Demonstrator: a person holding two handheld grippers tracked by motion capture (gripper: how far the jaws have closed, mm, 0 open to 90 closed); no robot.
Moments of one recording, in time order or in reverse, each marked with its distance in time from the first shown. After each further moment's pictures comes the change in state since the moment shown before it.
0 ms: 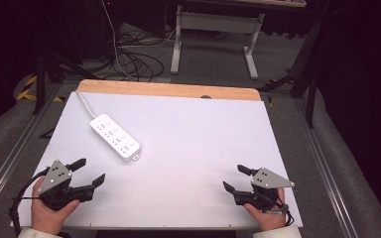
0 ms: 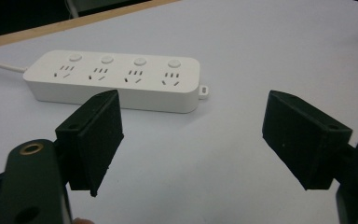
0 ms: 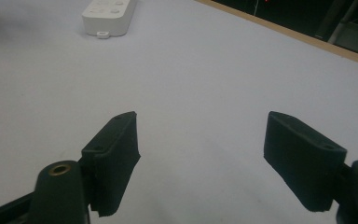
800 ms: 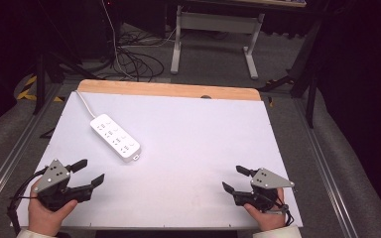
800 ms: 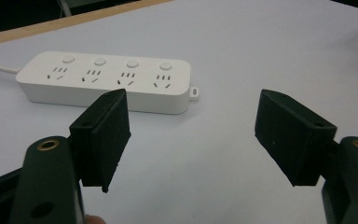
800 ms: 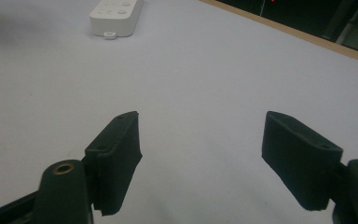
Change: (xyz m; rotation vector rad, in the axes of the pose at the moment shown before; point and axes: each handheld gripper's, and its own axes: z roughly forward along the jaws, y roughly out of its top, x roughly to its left) left arm -0.002 0.008 -0.007 0.014 -0.030 -0.017; right arm 0.000 0.000 0.001 -0.004 0.021 -0.005
